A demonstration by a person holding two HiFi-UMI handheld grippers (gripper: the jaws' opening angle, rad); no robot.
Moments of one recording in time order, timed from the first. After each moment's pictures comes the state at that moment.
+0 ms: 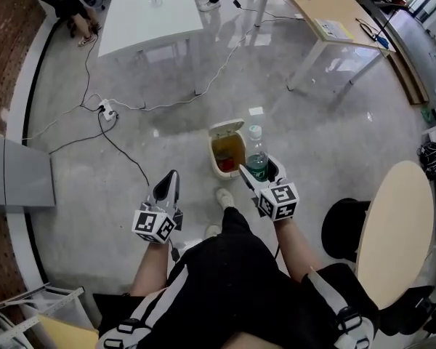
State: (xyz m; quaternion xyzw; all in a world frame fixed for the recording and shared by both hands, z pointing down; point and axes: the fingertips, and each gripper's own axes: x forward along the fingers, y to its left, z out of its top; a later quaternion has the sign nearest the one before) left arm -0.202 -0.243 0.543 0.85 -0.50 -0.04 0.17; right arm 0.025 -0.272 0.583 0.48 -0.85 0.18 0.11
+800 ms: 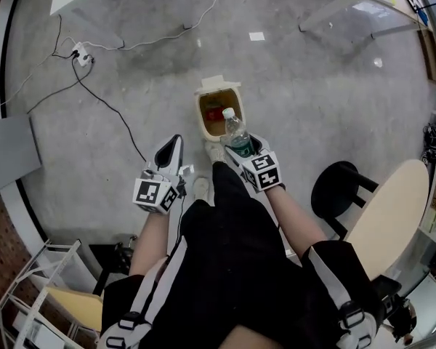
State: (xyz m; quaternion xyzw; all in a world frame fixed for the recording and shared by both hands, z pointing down) left arm -0.127 -0.360 0.652 0.82 -0.50 0.04 0.26; right arm 0.037 -0.319 0.785 0.35 -0.82 0.34 0.31
